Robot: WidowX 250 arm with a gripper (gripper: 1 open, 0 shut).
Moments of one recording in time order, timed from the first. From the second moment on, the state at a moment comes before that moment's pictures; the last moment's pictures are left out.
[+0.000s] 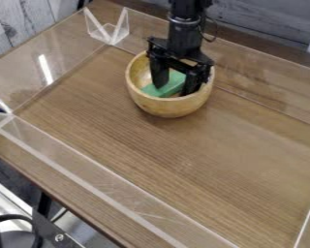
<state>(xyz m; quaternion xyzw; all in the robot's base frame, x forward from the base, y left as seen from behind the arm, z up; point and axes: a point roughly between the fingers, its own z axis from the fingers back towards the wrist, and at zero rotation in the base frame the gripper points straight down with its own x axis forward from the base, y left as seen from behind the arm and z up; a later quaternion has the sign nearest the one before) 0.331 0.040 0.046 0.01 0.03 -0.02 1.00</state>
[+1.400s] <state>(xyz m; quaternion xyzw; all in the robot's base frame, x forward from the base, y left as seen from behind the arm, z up) 0.330 0.029 0.109 0.01 -0.03 -0.03 1.00</state>
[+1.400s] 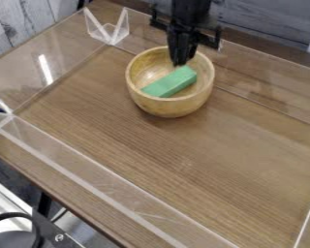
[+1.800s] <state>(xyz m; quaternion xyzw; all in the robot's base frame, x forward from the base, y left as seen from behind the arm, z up) 0.332 0.033 0.134 0.01 -0.06 -0.03 1.00</state>
